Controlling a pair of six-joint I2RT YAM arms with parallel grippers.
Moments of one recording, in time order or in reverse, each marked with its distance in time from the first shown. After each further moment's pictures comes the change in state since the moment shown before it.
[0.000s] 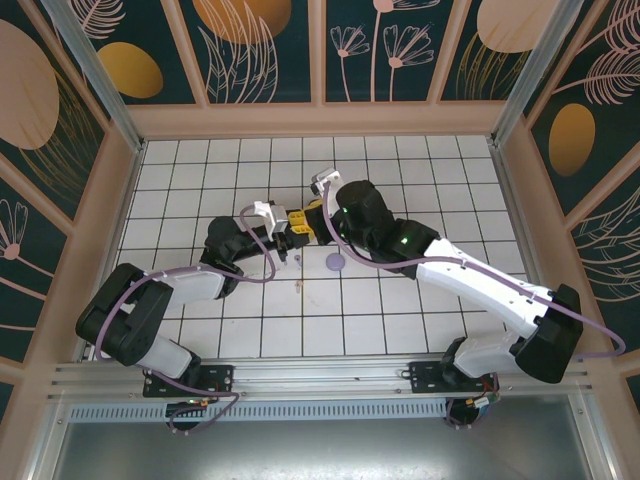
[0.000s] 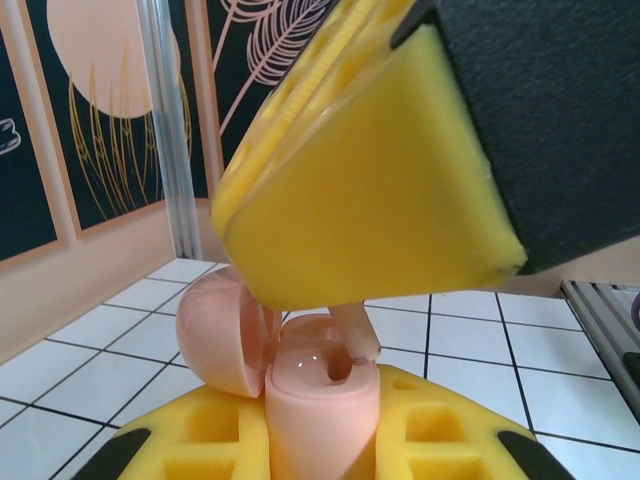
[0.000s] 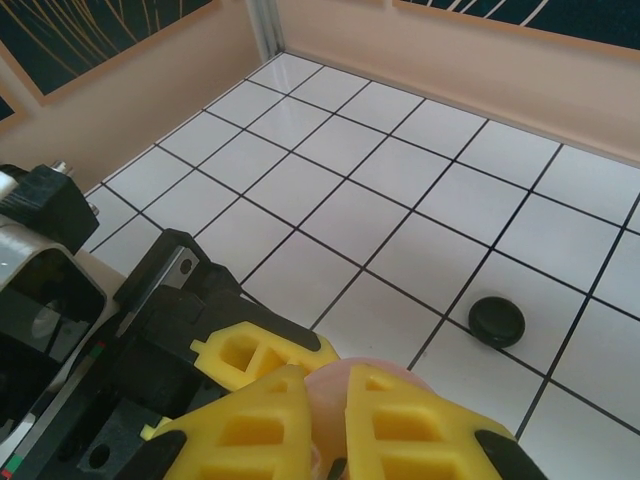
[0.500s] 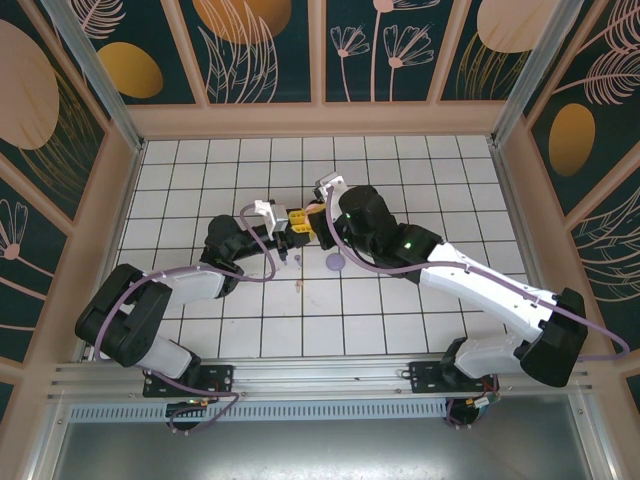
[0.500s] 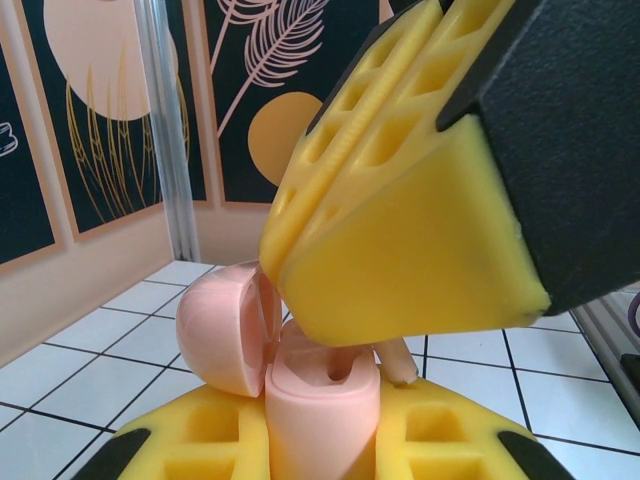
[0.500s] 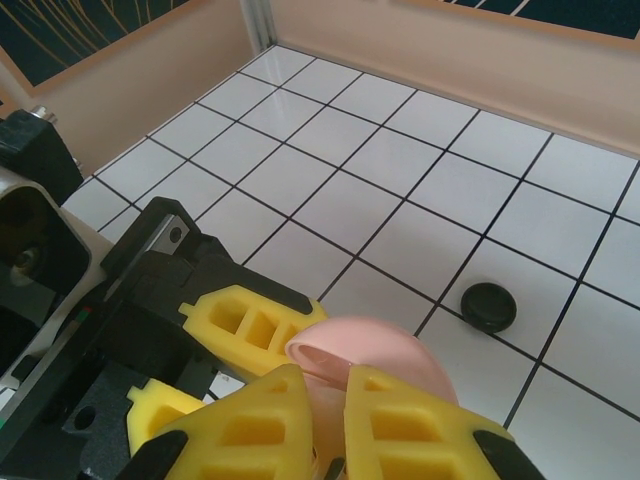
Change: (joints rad) left arm 0.000 -0.006 0.009 -0.008 0.003 0.000; right arm 0.006 -0.030 -0.035 -0.003 0.018 0.007
